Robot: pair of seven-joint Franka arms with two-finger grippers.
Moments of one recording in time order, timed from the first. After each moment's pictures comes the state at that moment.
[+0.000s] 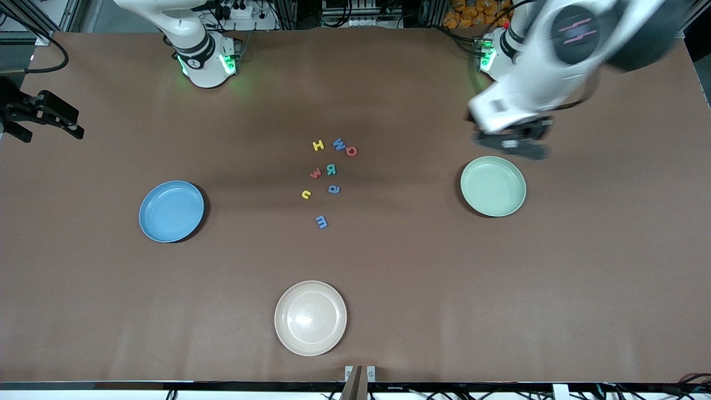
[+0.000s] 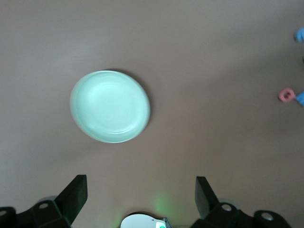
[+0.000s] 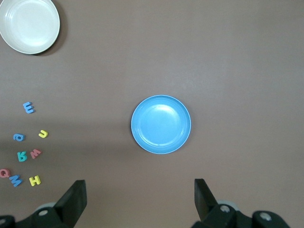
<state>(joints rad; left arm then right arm) -0.41 0.13 -0.15 -1.70 0.02 1.58 -0.14 0.07 -0.07 -0.09 -1.59 0.01 1.56 -0.07</state>
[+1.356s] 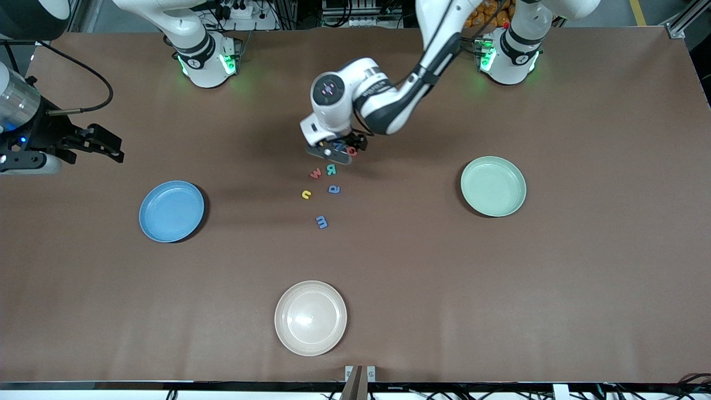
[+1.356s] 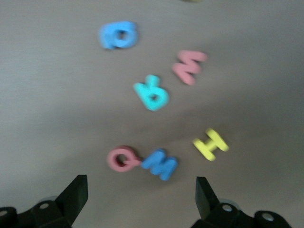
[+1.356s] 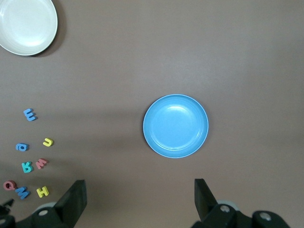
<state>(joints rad) -0.90 0.66 -0.18 -1.60 0.01 2.18 -0.60 0.13 0.01 -0.07 -1.62 0.01 1.62 0.06</state>
